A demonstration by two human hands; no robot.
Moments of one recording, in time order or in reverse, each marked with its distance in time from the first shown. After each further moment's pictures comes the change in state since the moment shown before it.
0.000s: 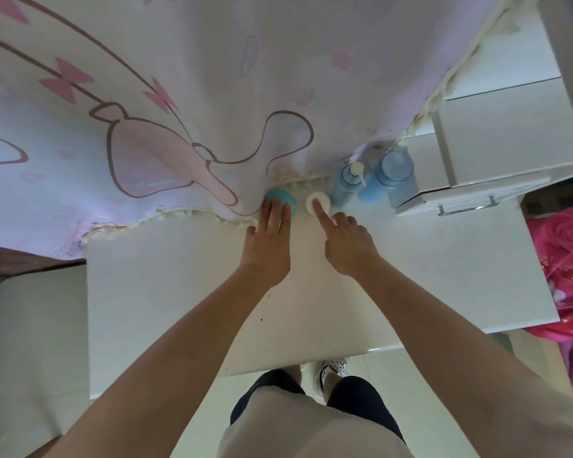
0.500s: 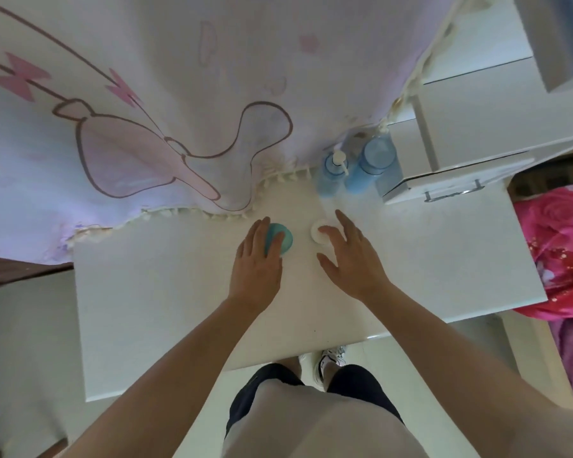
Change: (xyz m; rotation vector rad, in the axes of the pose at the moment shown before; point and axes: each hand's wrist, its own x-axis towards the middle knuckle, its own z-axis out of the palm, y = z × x) left_hand -0.041 0.005 0.027 -0.265 0.236 0.116; right_hand -0.054 0.023 0.028 0.274 0.244 -0.059
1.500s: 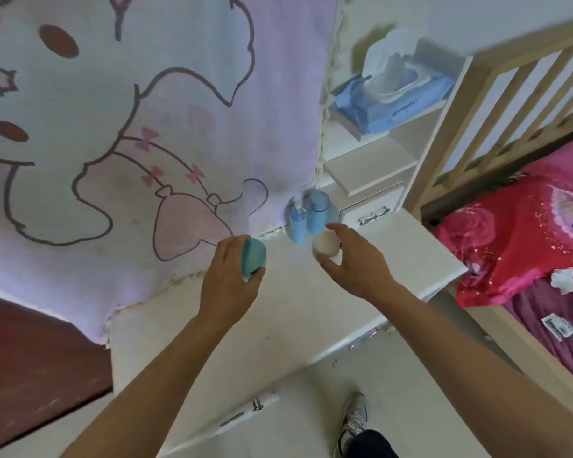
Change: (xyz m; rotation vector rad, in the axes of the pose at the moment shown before) left_hand -0.102 0.016 -0.166 -0.292 0.391 0.158; right_hand -0.124 -0.114 -0.123 0.135 0.461 0.229
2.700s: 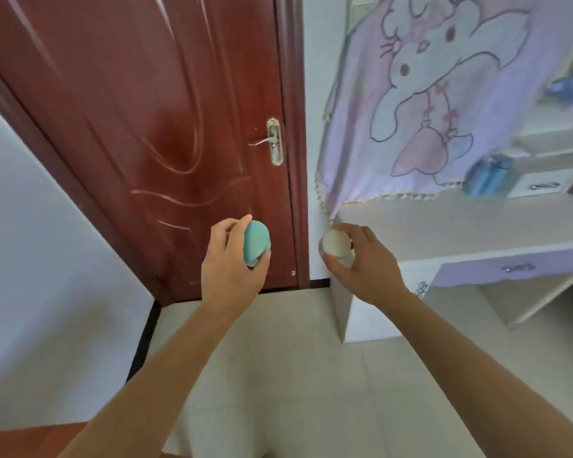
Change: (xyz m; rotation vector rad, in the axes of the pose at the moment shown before) left_hand -0.591 -0.188 -0.456 0.190 0.489 -0.132; right_hand -0.509 -0.488 0.156 0.173 0.017 -0.376
